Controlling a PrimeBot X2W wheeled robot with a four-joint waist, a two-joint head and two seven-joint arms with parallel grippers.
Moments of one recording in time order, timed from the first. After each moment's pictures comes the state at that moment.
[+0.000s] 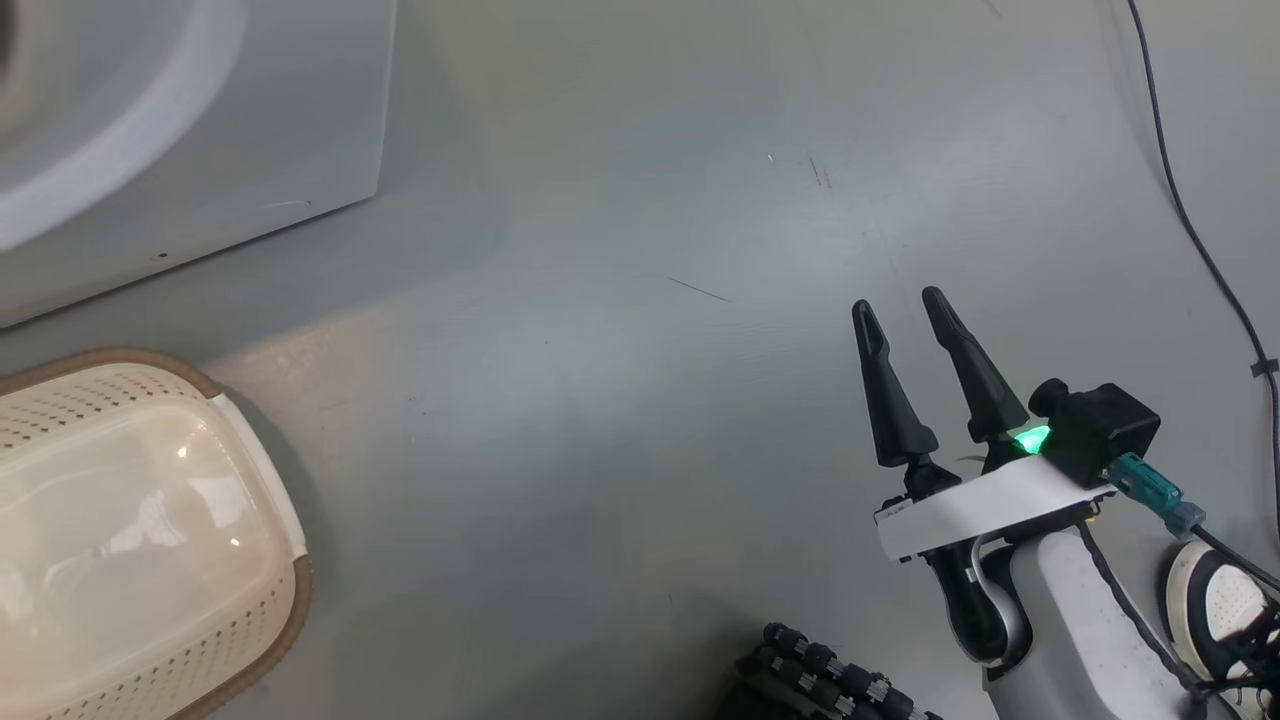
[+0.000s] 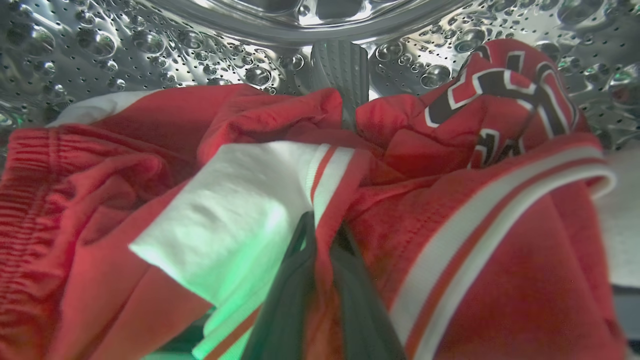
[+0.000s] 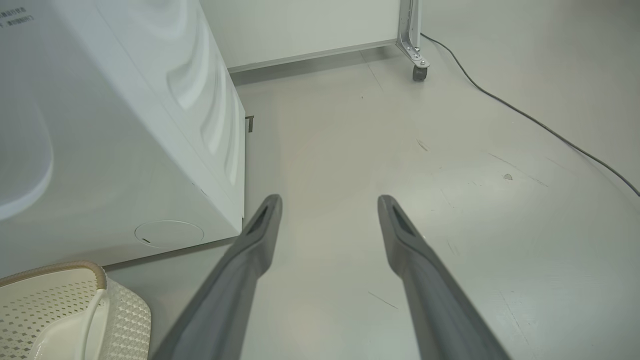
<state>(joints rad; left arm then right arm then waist) -1.07 0.46 -0.06 0.74 -0.38 0.11 0.38 -0.22 -0.04 0.27 0.16 0.45 0.09 -0.25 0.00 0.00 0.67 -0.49</state>
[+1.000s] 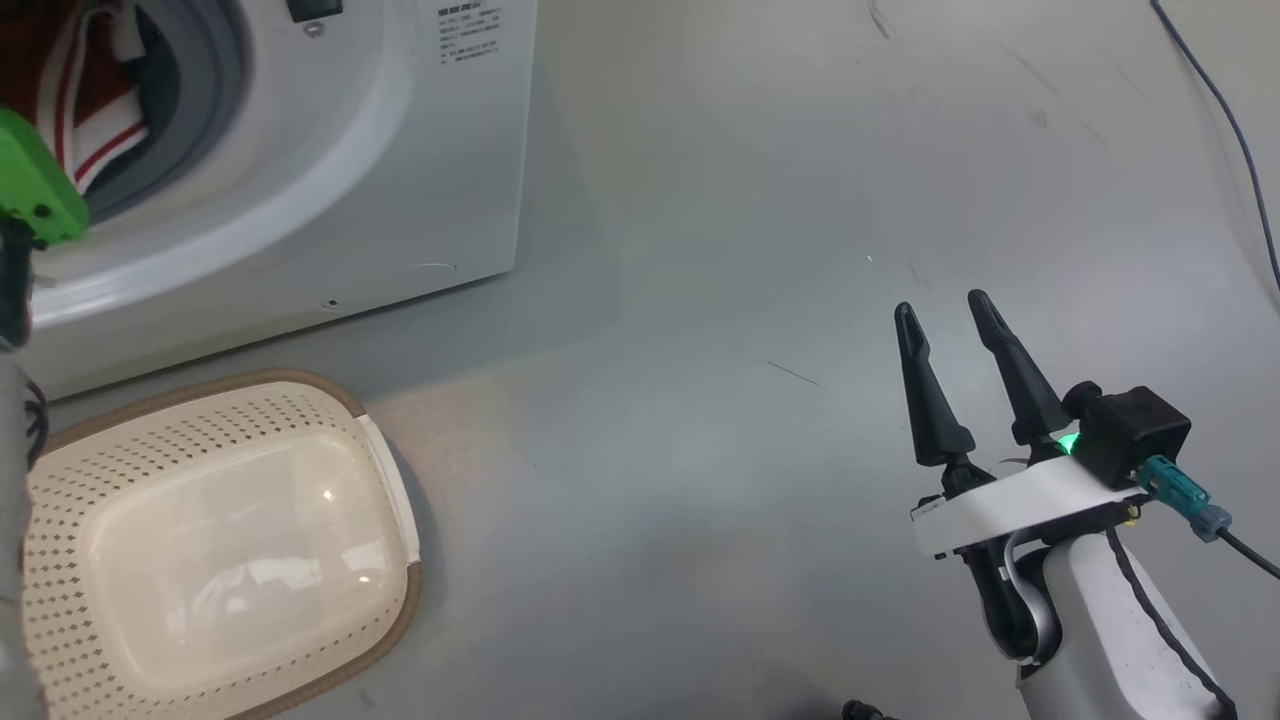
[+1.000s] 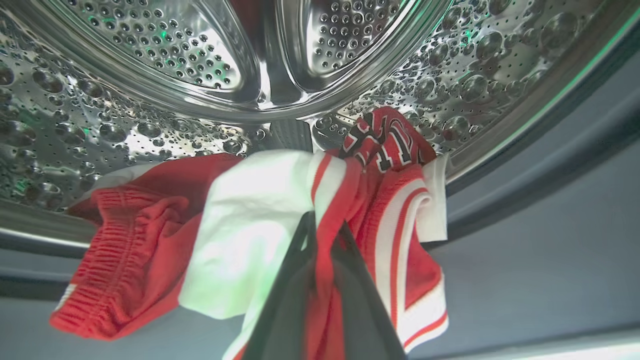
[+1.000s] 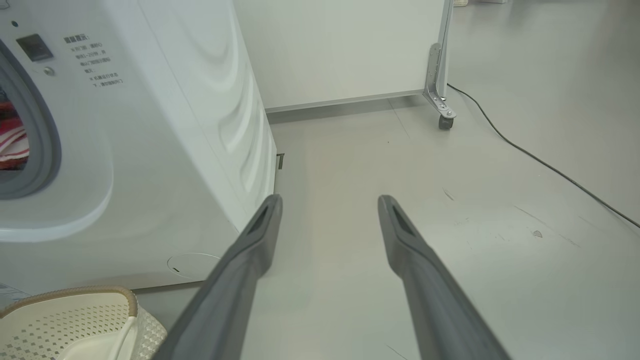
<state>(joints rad) -0.99 0.30 -0.11 0.86 -0.40 -0.04 0.11 -0.21 -0.06 0.21 0.18 0.38 0.09 -0.25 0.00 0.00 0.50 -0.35</state>
